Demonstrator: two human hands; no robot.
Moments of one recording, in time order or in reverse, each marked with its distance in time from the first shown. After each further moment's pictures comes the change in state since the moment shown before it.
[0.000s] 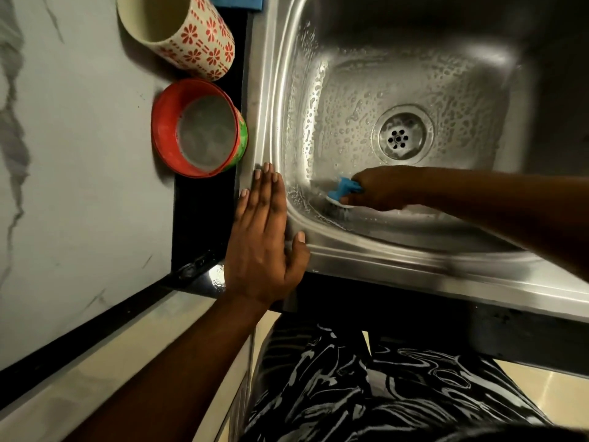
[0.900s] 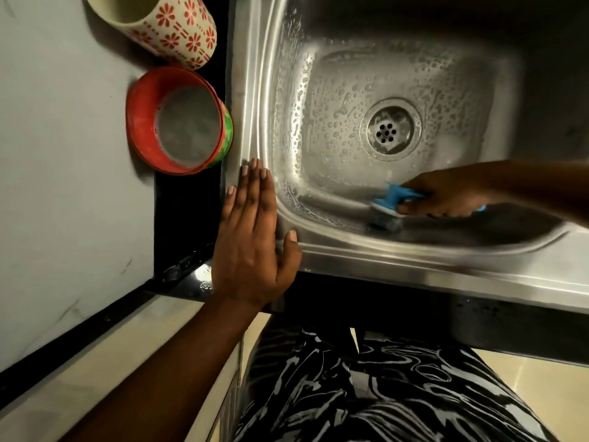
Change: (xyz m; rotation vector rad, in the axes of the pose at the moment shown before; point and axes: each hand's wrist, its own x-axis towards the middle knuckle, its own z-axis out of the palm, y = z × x) left_hand 0.000 0.000 -0.001 -0.010 -0.001 0.010; right_hand -0.058 0.089 0.007 0.327 -0.202 0.075
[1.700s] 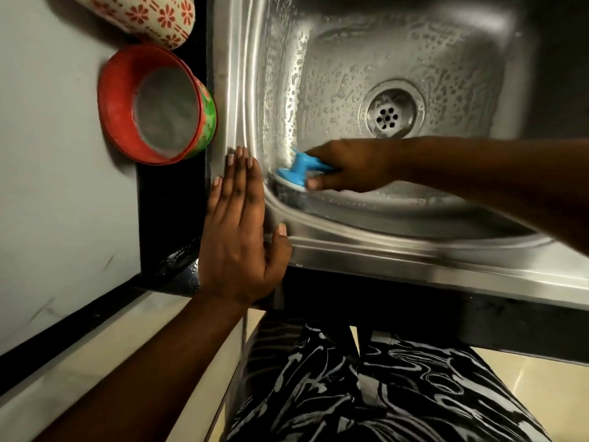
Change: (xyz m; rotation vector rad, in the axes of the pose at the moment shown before) left_hand 0.001 0.000 0.001 0.008 0.028 0.001; right_hand 0.053 -0.102 0.000 -0.205 0.166 -0.564
